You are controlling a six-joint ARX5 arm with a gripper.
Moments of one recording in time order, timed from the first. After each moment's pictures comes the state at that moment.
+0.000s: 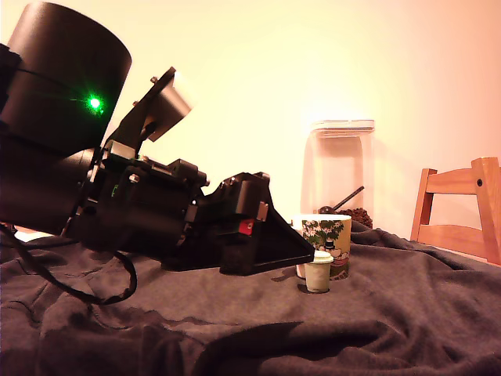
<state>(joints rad) -0.88 1.74 0.41 1.02 0.16 -0.15</state>
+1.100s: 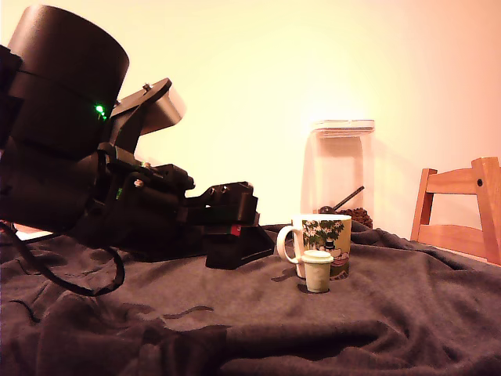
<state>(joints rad) -0.86 1.74 0.43 1.00 -0.10 -0.15</state>
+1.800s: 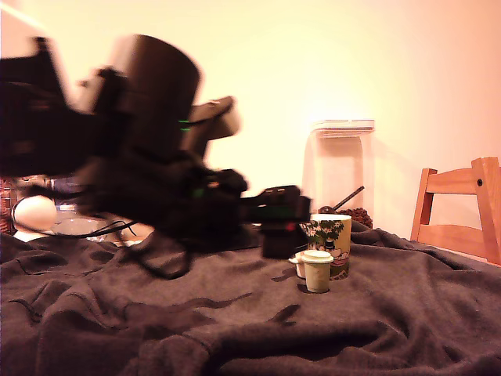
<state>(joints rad) -0.86 1.90 0.69 0.87 -0.11 -0.14</state>
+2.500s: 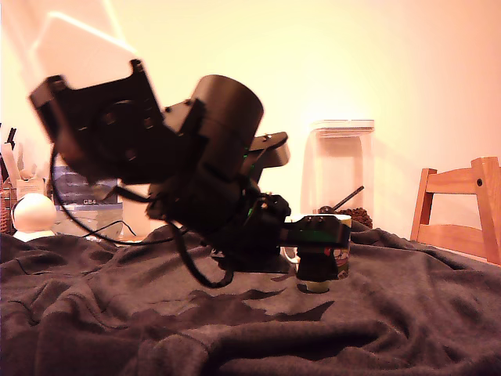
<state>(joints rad) -0.85 2.03 0.94 0.61 -0.06 -0.14</state>
